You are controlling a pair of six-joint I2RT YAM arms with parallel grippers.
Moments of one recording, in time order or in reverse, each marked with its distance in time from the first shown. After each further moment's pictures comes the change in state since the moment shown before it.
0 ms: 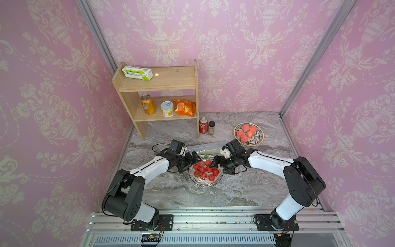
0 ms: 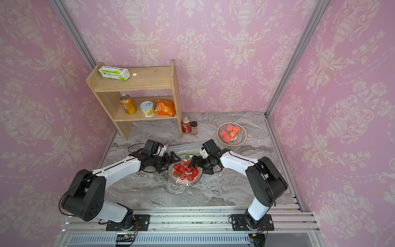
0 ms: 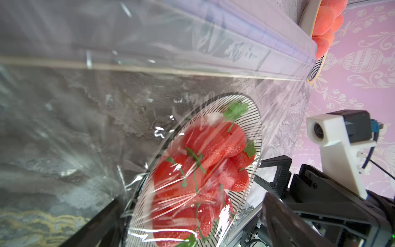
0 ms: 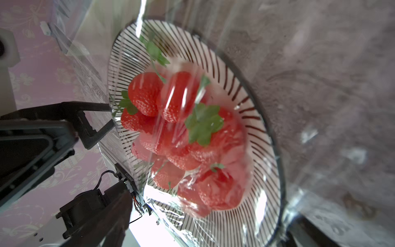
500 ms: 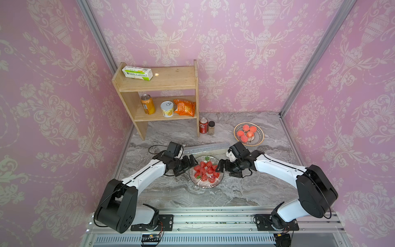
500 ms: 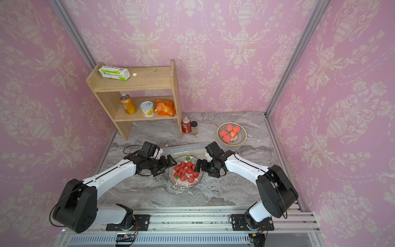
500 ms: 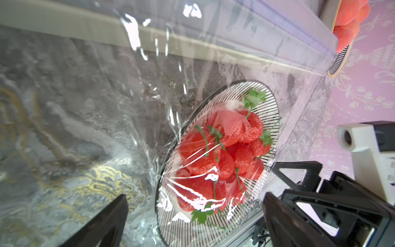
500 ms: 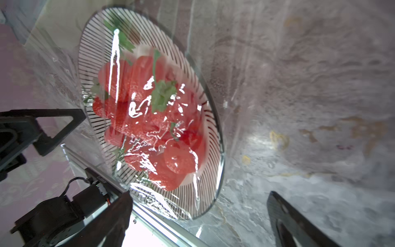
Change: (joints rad) left arm 0.027 -0.128 -0.016 -0.188 -0.087 0.062; right arm 0.005 -0.150 -0.017 -0.227 0.192 -0.065
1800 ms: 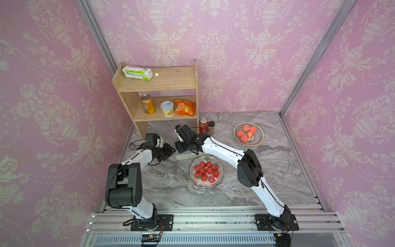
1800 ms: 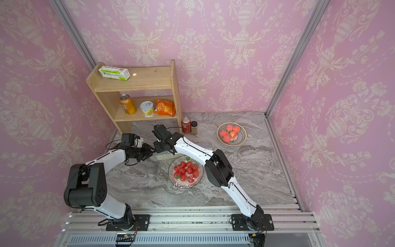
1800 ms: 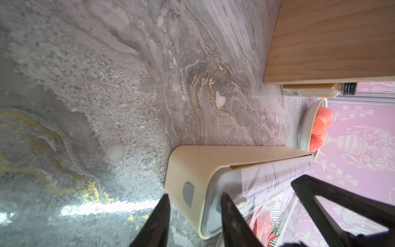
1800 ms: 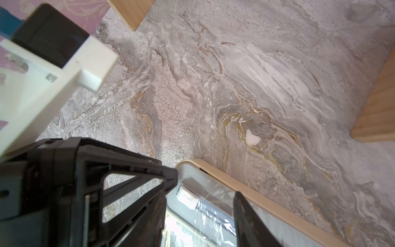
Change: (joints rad) left arm 0.418 0.262 0.105 0.194 0.108 0.169; right arm 0.310 0.917 1.323 -0.088 0.378 -0.385
